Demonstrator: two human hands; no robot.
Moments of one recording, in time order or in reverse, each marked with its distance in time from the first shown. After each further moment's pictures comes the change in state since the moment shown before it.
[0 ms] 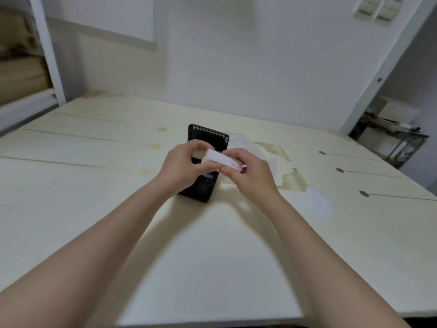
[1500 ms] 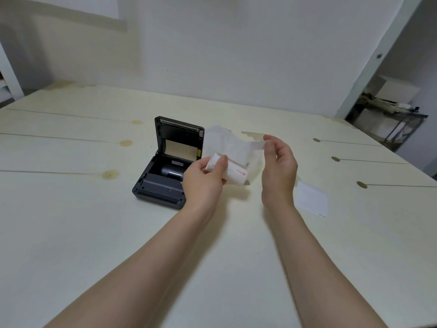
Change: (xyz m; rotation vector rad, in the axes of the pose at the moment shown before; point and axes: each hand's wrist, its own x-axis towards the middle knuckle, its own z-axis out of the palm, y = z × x) left_hand 0.015 0.006 0.121 -0.603 0.249 -0.384; right_hand 0.023 0.070 -0.028 0.562 0.560 0.181
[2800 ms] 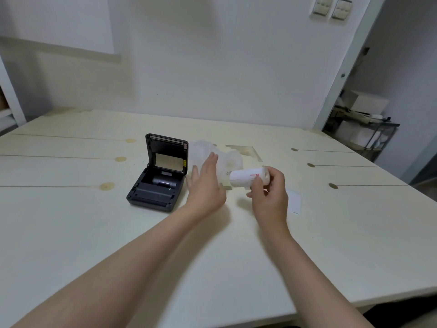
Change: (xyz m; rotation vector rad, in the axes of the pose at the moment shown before) left_hand -0.012 -0.001 0.016 0.915 -0.280 0.406; right_hand -0.055 -0.026 -0.058 -0.246 -0.007 -0.014
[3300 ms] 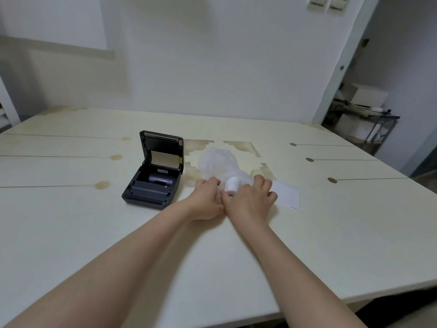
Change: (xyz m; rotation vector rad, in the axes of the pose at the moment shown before) left_hand 0.005 -0.021 0.011 0.099 -0.392 -0.081; right_hand 0.007 0.024 0.036 -1.165 -0.153 0.042
